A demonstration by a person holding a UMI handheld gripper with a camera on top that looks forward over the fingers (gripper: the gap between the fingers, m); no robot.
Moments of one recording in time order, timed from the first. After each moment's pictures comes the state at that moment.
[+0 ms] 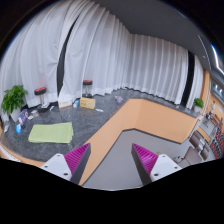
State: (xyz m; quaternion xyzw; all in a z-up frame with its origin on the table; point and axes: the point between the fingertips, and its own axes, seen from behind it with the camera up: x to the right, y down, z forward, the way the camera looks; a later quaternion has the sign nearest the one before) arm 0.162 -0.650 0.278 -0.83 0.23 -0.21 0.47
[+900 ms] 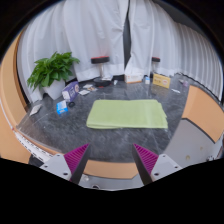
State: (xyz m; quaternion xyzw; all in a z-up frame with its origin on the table) arm -0.191 -0.405 0.084 -0.90 0.09 -0.01 0.42
